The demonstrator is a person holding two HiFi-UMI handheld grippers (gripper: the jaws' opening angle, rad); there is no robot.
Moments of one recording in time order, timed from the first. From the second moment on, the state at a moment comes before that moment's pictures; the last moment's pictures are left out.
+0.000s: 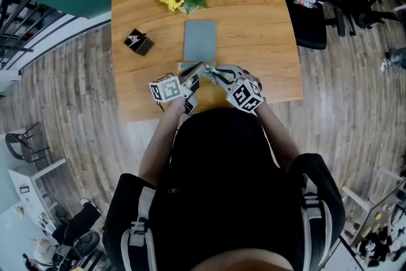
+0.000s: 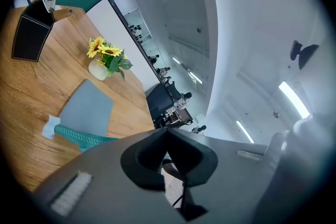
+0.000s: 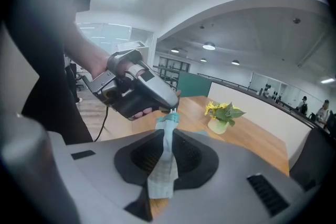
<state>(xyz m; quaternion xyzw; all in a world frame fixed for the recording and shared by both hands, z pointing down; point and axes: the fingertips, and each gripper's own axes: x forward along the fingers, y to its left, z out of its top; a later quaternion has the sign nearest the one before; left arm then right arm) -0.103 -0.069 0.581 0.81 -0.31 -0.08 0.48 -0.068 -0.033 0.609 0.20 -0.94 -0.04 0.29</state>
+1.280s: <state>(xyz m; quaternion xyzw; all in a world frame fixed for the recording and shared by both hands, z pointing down) -0.081 -0.104 0.588 0.81 -0.35 -0.05 0.46 -0.058 -0.080 0.614 0.18 -0.94 -0.01 0.29</state>
